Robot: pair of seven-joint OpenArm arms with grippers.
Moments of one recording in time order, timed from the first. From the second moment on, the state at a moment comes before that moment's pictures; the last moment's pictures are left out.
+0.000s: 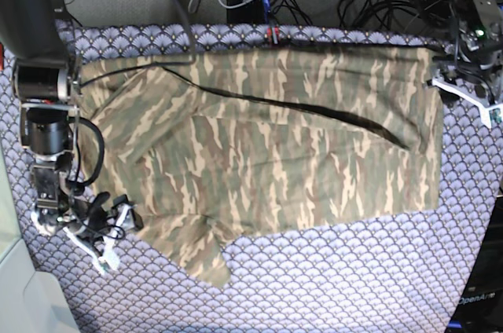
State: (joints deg) left arm 19.4 -12.3 -29.5 114.1 -12.0 -1.5 55.6; right arm 40.8 17.6 1.6 36.3 0.4 40.1 -29.7
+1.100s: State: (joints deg) left arm 14.3 -11.3 -29.3 114.1 -12.2 -1.5 55.7; right arm 37.8 17.2 4.3 22.3 0.3 28.1 -9.4
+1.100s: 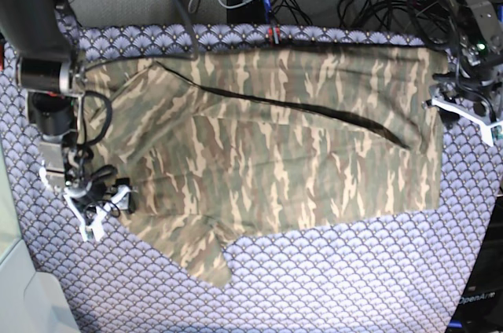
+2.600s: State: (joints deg) left arm -18.7 -17.7 -19.5 60.4 -11.5 -1.1 31.0; right arm 36.1 17.9 6.1 23.1 1.1 28.1 -9.4
